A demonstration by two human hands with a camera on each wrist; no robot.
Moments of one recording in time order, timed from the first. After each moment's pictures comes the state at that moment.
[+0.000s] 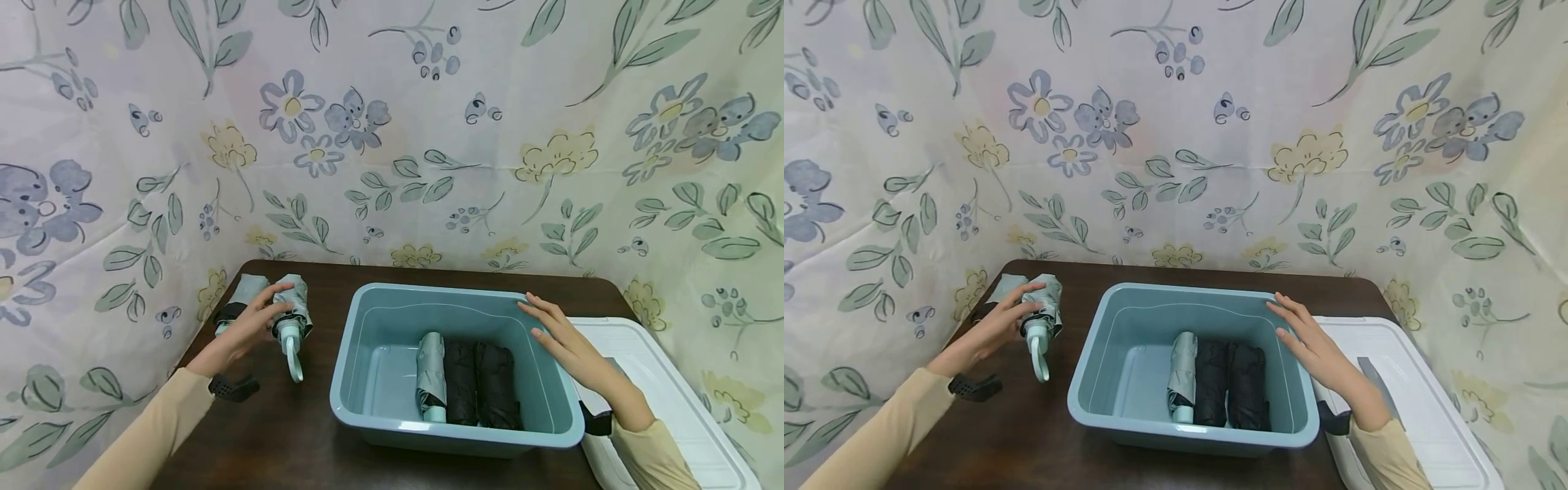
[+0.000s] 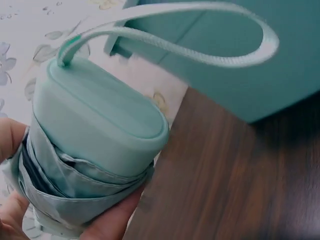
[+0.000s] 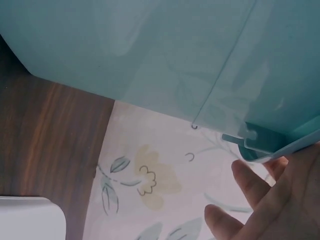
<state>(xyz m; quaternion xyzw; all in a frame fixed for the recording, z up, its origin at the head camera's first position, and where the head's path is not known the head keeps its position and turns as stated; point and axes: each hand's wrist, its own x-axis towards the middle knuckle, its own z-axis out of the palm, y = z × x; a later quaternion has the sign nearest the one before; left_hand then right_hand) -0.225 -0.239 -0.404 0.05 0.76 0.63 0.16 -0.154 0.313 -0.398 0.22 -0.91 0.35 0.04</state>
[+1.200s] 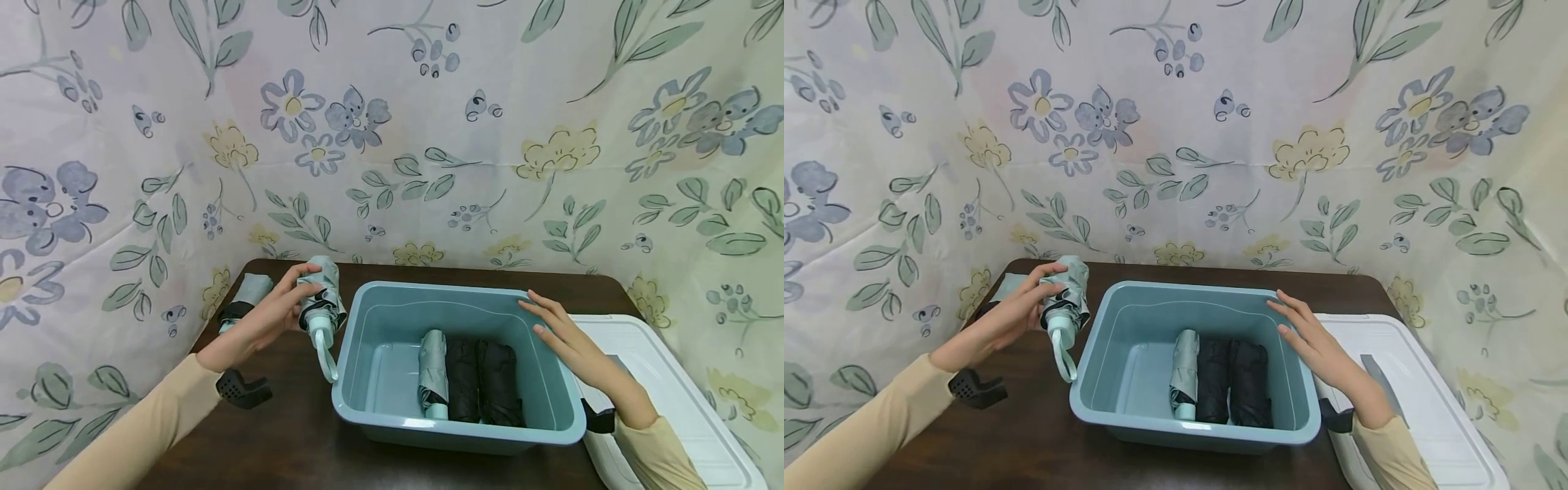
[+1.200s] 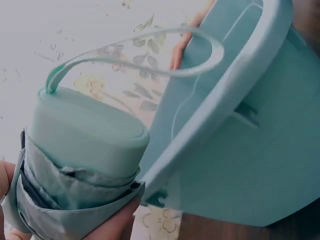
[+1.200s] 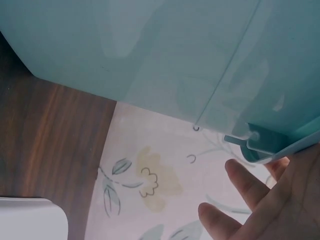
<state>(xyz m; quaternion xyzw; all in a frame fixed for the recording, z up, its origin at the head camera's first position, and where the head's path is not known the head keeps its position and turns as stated) -0.197 -0.175 -0.332 0.07 0.73 0.65 0.19 -0.154 0.313 -0.396 0.22 -0.91 0.36 0.03</state>
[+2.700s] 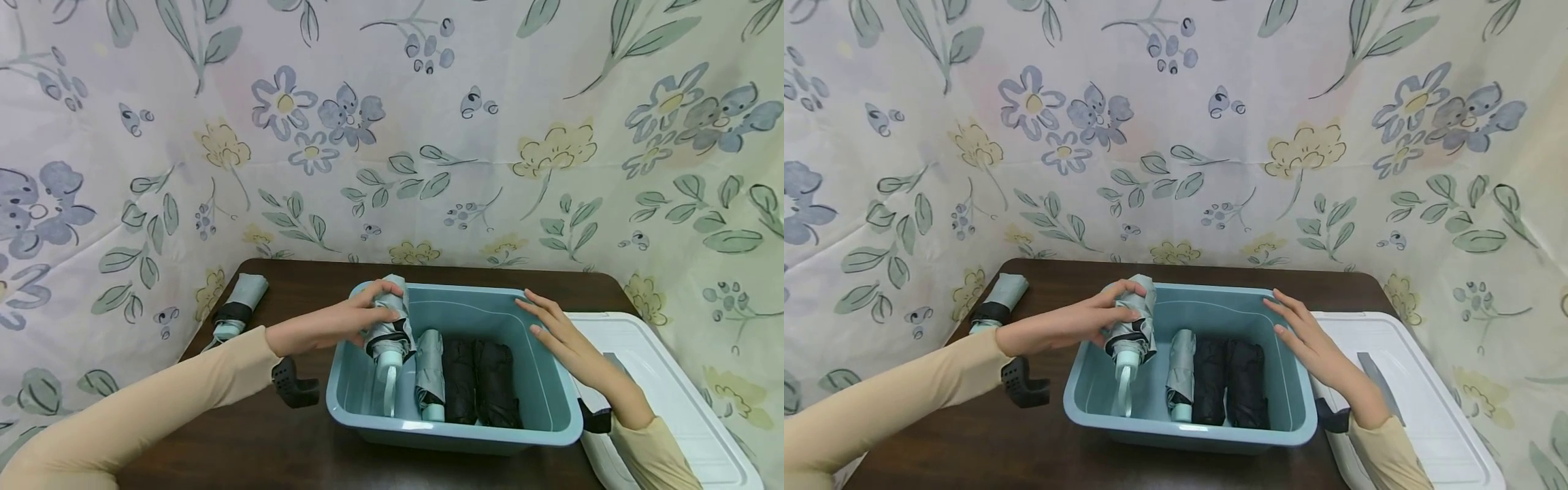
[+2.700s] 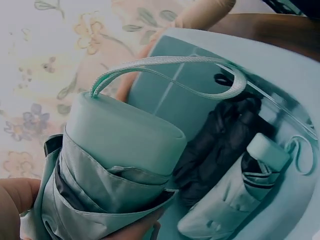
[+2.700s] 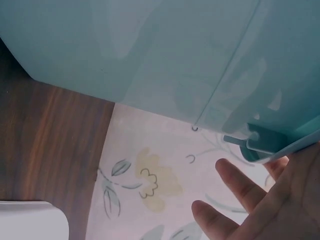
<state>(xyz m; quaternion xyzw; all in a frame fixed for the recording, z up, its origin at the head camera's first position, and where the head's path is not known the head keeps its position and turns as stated) -0.190 -0.075 -0.315 0.16 0.76 0.53 0.34 -0.155 0.315 -0.400 0.22 -0.90 0.37 0.02</state>
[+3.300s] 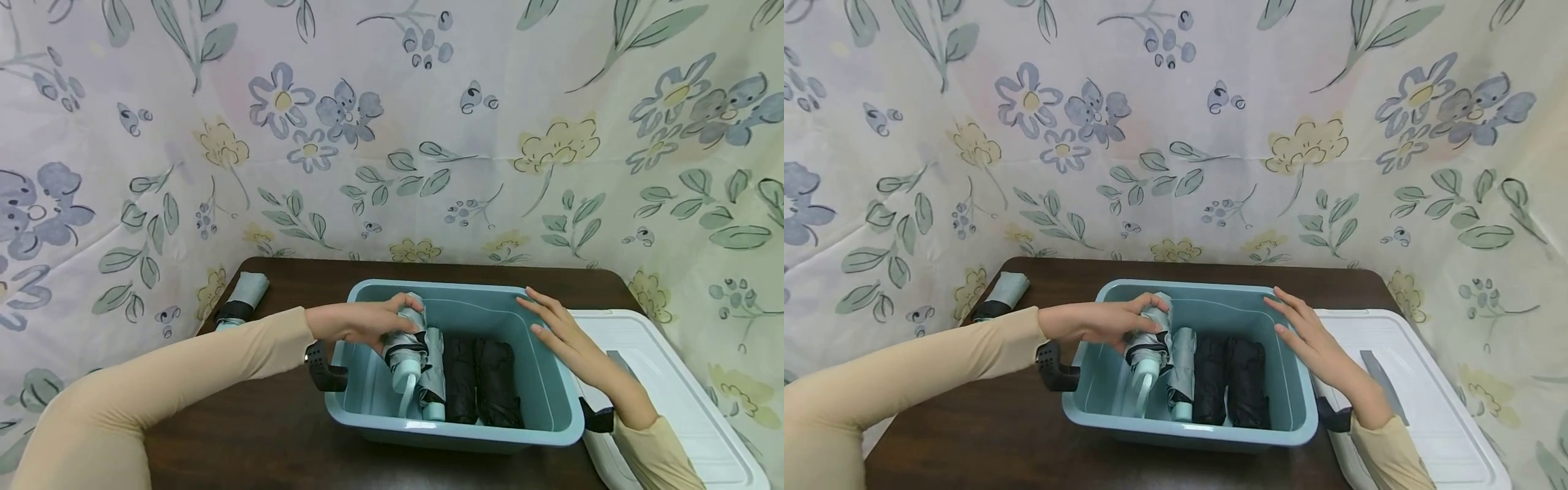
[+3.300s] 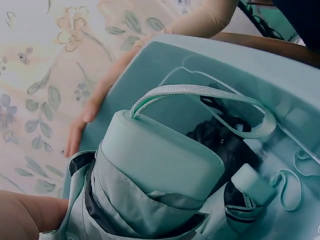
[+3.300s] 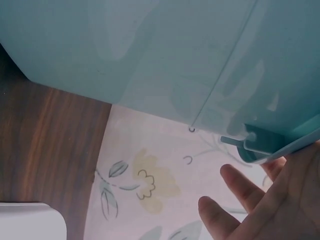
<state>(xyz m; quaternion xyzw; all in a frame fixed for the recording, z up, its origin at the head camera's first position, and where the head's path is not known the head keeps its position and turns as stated) -0.200 -0.037 -0.325 0.11 0.74 0.49 0.44 -0.155 0.315 -0.399 0.22 -0.90 0.37 0.03</state>
